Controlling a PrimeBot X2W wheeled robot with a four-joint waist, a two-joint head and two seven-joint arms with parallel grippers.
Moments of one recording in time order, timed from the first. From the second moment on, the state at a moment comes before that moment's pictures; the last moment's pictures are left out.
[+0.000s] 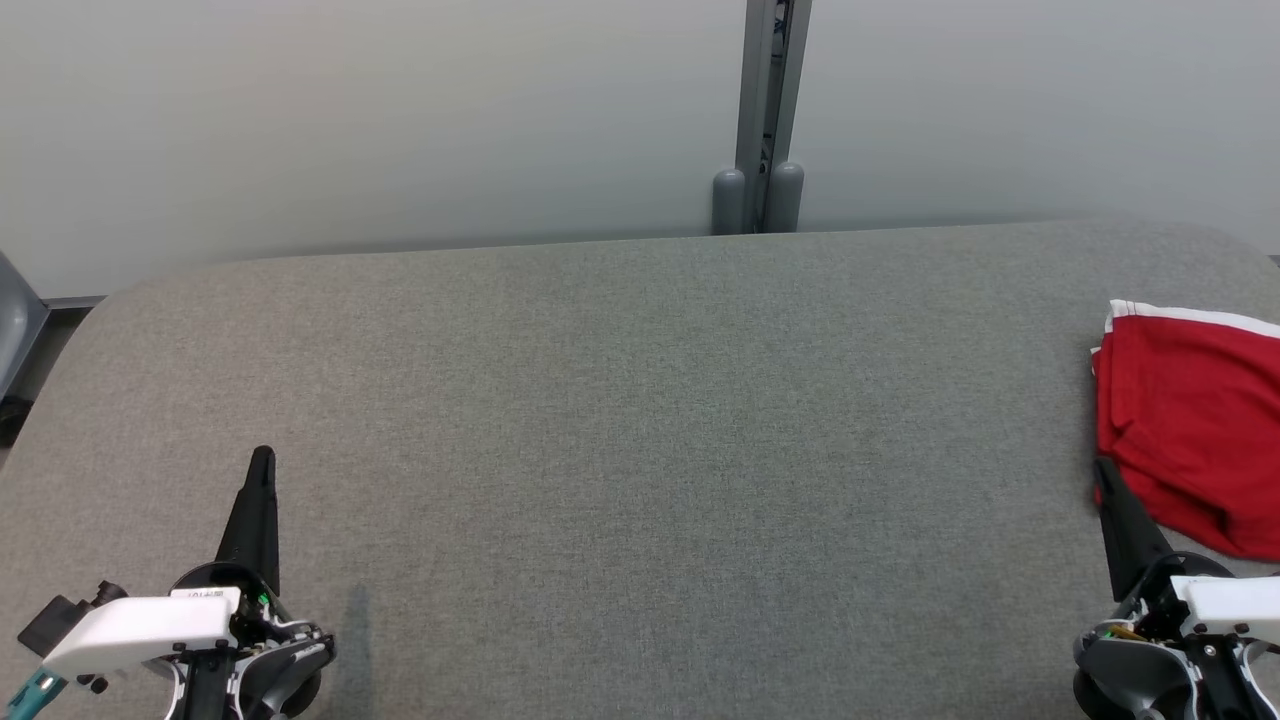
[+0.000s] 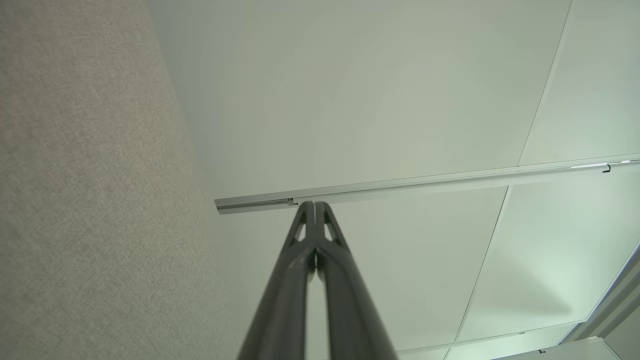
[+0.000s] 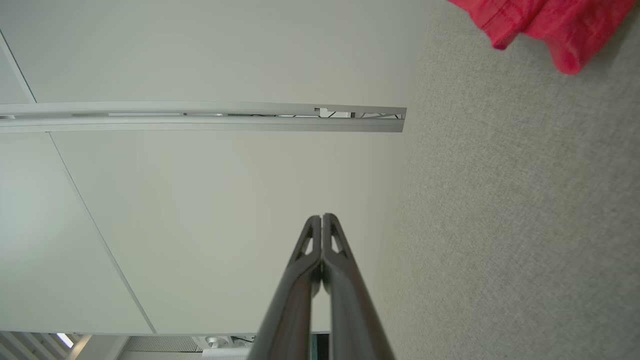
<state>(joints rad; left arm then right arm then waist) -0.11 0.05 0.11 0.25 -1.61 -0.13 0.11 -0.10 -0.06 -0.09 0.24 1.63 0.13 0.10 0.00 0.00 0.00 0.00</state>
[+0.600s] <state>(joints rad) -0.11 0.05 0.11 0.25 -1.61 -0.13 0.11 -0.10 -0.06 -0.10 0.24 1.63 0.13 0.10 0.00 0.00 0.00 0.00</state>
